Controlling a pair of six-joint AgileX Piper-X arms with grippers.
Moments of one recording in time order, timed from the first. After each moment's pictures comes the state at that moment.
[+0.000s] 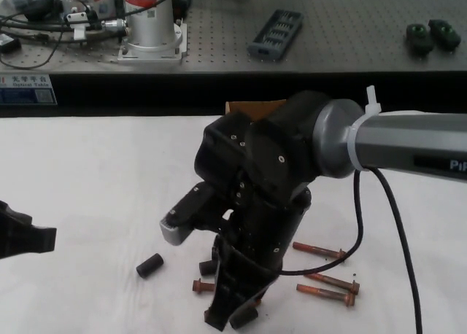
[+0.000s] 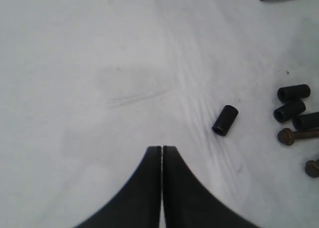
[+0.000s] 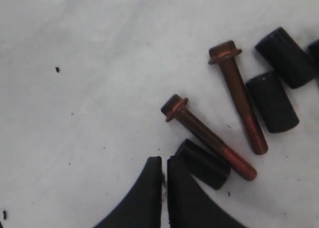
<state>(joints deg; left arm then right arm) -6.4 53.5 -35.7 31.5 9.8 0.3 53.9 107.5 -76.2 57.1 -11.8 -13.6</state>
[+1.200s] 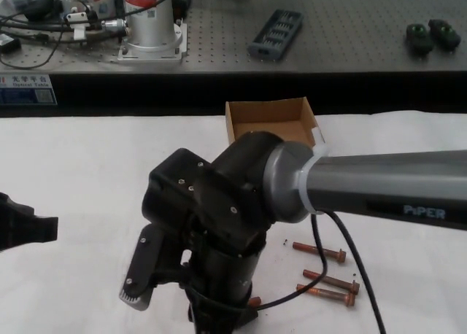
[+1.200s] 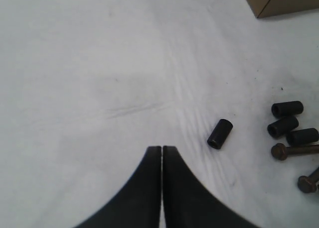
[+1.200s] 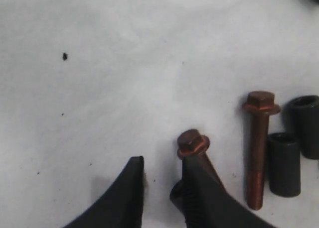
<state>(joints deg) -6.4 53.5 -35.7 29.8 10.0 -2.2 61.7 110.1 -76.6 54.2 0.3 -25.9</state>
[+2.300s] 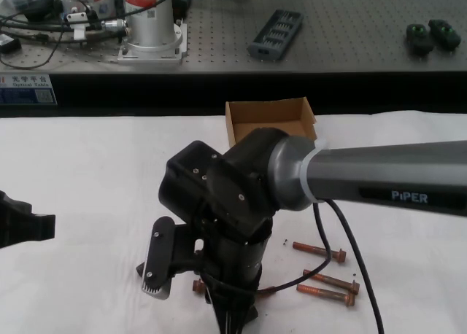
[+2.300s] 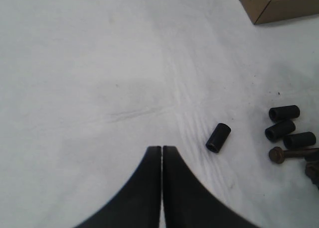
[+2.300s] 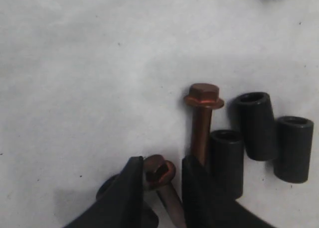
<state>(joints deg) -6.4 52.4 -35.7 29.8 10.0 -2.2 58.4 112.9 -77.6 50.8 4.3 -35.6</state>
